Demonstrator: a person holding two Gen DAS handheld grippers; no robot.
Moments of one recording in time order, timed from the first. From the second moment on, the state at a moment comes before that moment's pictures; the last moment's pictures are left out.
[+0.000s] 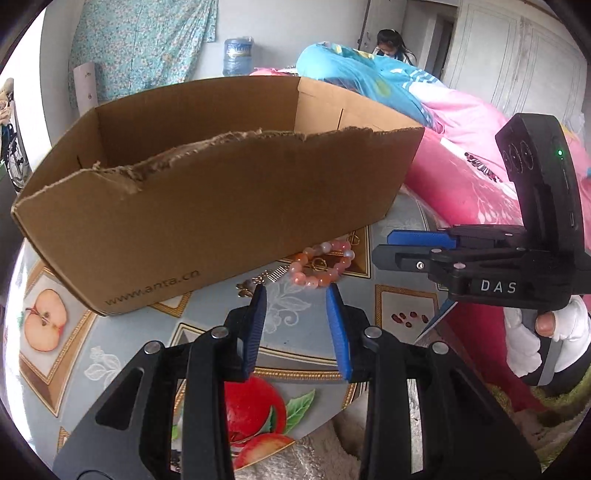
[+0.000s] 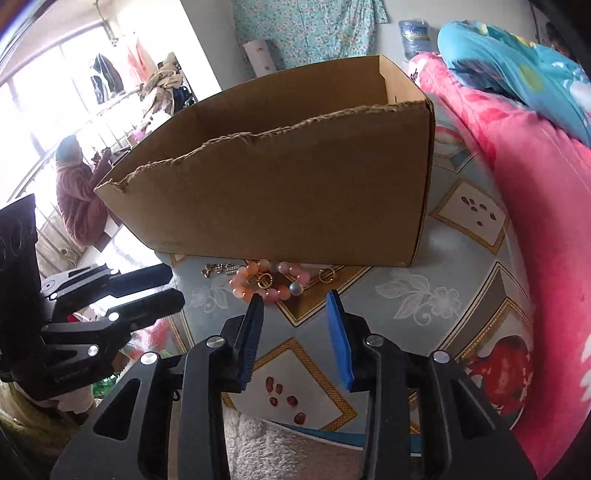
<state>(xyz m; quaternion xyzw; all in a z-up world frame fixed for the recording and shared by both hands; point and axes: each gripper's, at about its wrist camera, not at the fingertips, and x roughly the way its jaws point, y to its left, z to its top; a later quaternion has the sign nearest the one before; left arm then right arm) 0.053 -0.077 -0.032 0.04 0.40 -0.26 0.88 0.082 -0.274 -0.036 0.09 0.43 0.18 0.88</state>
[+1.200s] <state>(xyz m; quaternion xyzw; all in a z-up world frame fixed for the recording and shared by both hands) 0.072 -0.102 0.005 0.09 0.35 -0.31 0.88 0.098 -0.311 -0.059 0.17 0.41 0.18 0.88</state>
